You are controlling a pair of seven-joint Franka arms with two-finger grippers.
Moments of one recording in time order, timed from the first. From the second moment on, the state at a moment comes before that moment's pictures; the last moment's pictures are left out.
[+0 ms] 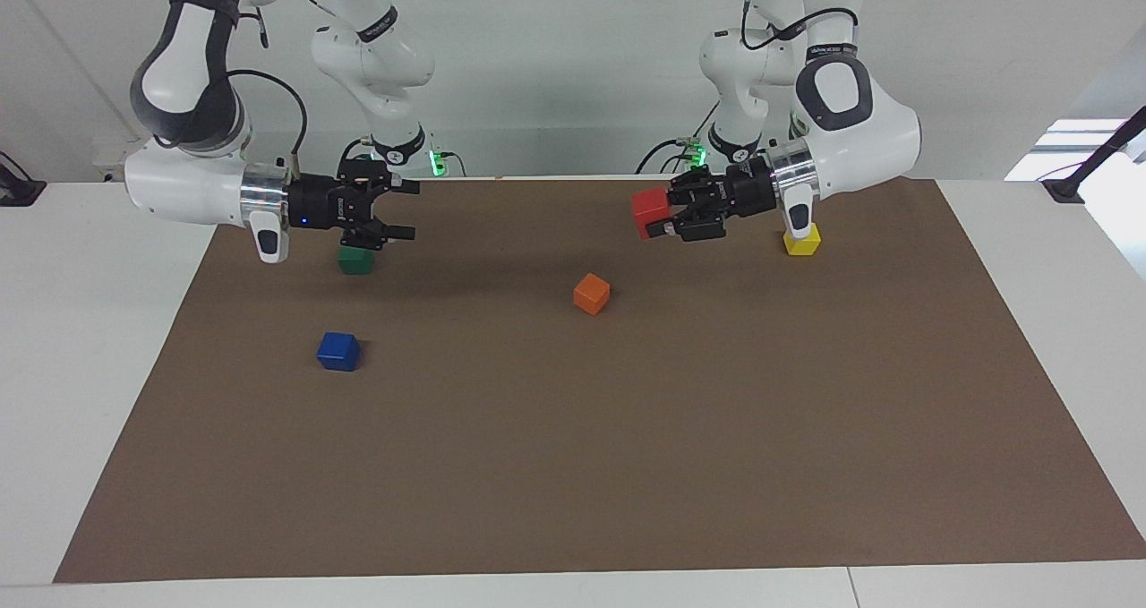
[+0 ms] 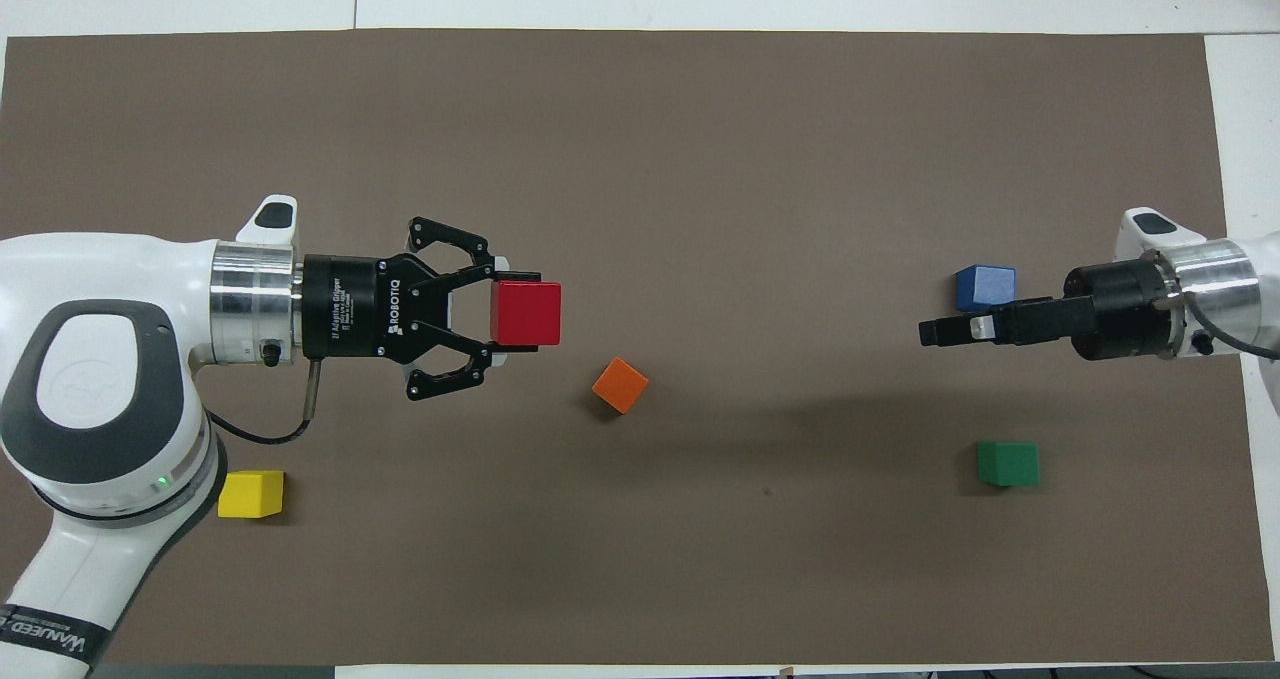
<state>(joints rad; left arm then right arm) -0.20 -0.07 -0.07 -2.11 -1.31 1.94 -1.00 -0.20 0.02 0.03 -2.12 1.26 1.47 -0.67</state>
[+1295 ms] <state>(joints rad) -0.59 -0.03 -0.08 -2.15 -1.67 2.44 -1.01 -0.03 0.31 0.03 -2.22 1.65 1.15 -0.98</state>
